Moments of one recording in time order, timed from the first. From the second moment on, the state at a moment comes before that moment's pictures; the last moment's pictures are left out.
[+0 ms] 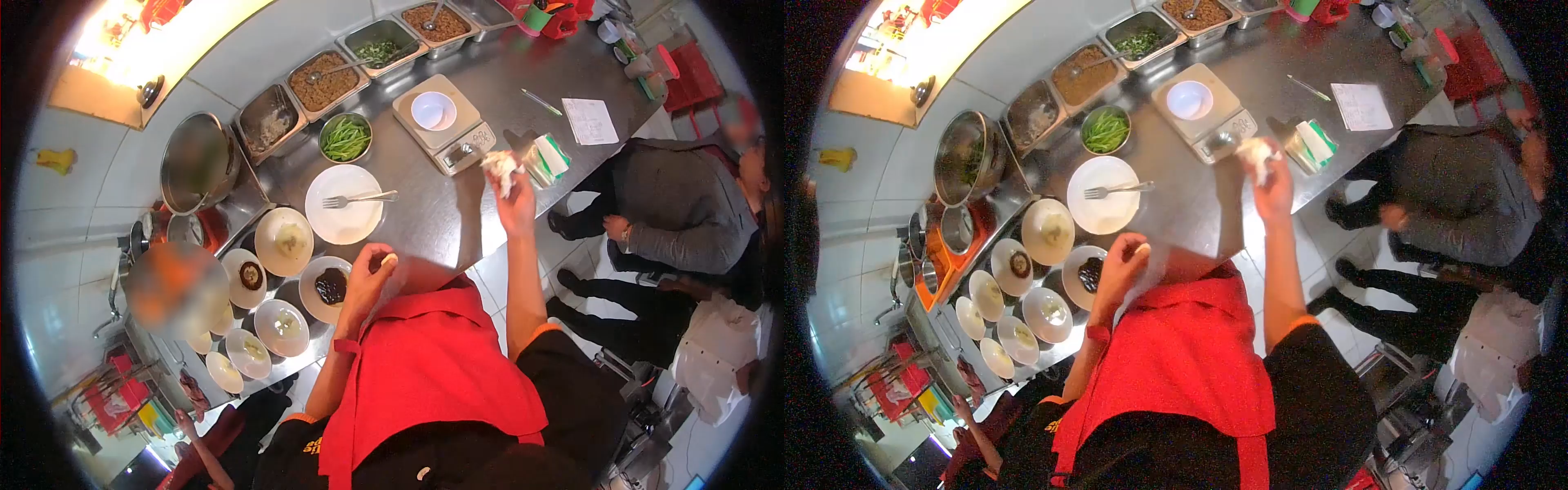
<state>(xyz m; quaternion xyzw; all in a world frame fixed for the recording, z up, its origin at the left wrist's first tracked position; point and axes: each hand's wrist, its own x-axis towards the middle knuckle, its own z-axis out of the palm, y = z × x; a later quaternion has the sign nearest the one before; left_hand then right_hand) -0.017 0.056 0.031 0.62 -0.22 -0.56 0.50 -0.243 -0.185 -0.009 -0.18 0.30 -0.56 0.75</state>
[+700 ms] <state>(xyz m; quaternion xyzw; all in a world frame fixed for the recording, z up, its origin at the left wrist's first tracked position) -0.170 0.034 0.091 0.48 -0.72 -0.25 0.43 -0.327 0.034 0.025 0.08 0.12 -0.52 0.84</state>
